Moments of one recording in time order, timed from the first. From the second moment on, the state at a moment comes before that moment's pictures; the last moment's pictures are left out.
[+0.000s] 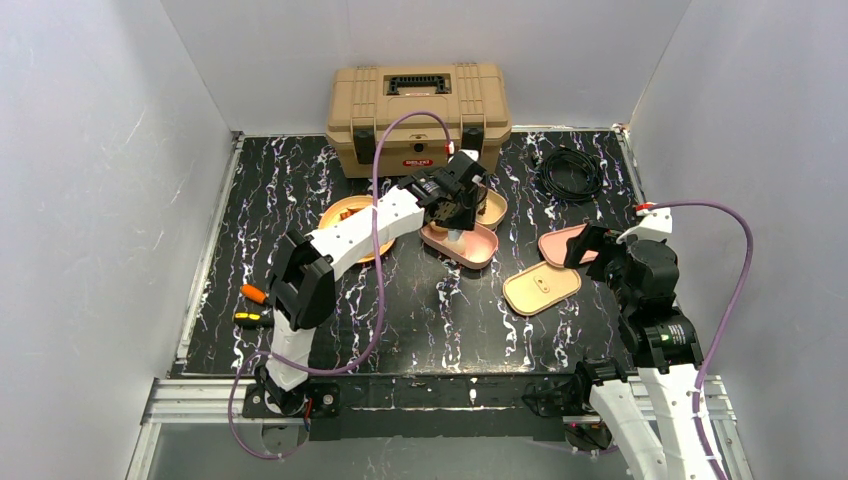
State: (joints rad) left arm -0.85 1.99 1.83 -0.76 -0.20 -0.53; right arm 0.16 0.51 0.77 -0.61 0.14 0.29
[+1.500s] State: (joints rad) left arm -0.83 1.78 1.66 -0.66 -0.21 -0.49; right arm 0.16 0.51 0.77 -0.61 0.13 0.29
